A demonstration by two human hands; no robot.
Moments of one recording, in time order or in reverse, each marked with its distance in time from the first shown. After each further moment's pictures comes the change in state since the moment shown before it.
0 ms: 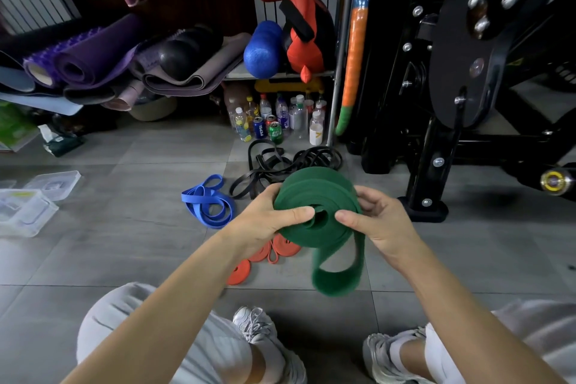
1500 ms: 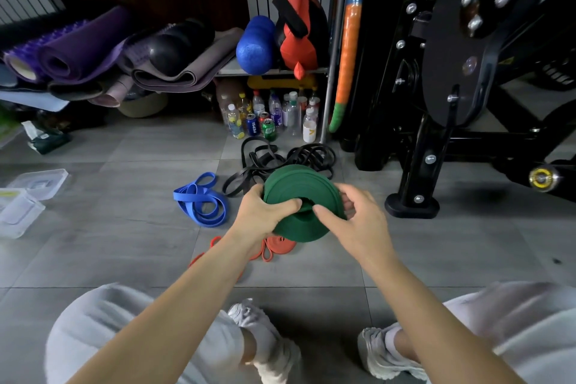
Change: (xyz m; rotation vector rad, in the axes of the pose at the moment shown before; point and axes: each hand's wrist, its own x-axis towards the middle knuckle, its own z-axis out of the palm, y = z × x) left_hand 0.029 -0.019 -0.002 0.096 0.390 0.069; right_hand -0.001 0.010 0.027 -0.790 0.310 -0.092
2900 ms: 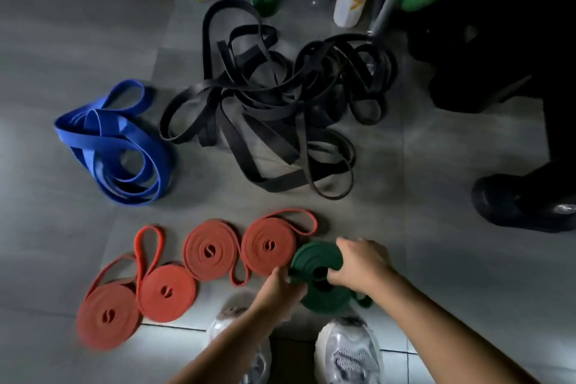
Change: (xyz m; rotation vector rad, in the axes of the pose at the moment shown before) left_hand 0.261 -0.340 0.067 0.400 -0.294 -0.774; right_hand 0.190 0.362 0.250 -0.897 -1.001 0.151
